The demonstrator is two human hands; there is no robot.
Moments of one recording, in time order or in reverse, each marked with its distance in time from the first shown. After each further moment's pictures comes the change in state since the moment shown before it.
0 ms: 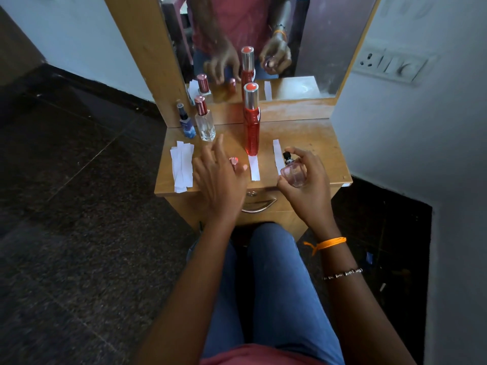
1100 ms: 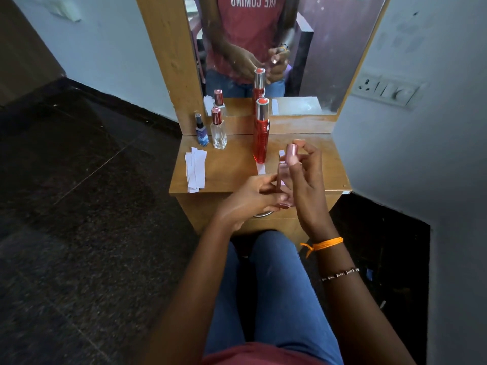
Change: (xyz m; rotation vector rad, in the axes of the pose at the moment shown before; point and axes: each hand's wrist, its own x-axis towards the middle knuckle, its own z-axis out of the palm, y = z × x) left_hand -0.024 0.007 -0.041 -0.935 -1.020 -0.003; right_hand -0.009 -0.034 0.005 0.415 -0.051 -0.009
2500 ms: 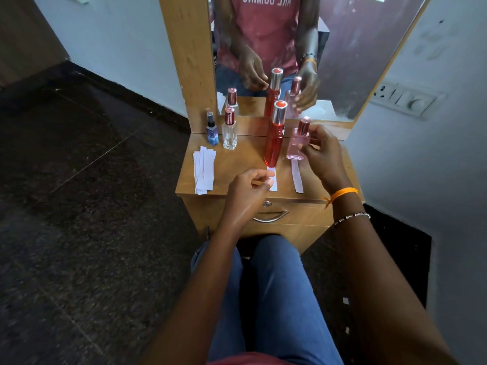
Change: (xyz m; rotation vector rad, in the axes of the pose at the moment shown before) left_hand 0.012 -0.012 -0.018 0.265 0.602 0.129; right_hand 0.099 0.024 -0.009 -0.399 -0.067 0.064
